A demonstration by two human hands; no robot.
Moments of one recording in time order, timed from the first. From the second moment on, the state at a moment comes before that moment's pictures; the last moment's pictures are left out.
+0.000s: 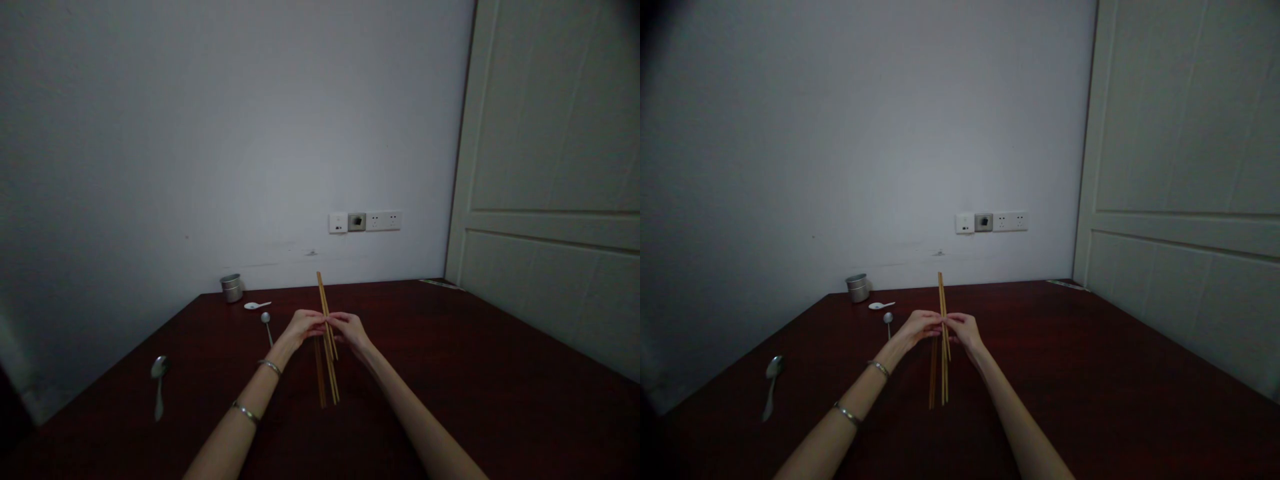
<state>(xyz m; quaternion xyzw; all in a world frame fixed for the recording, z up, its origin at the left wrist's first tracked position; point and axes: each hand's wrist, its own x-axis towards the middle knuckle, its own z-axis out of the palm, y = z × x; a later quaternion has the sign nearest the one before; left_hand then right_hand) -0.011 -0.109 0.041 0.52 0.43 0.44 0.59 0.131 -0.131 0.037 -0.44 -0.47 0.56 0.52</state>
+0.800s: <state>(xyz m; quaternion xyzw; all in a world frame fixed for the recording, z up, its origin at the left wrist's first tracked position) -0.008 -0.115 0.053 0.60 0.45 0.40 0.53 0.141 -0.135 0.041 -0.47 -0.46 0.56 0.50</state>
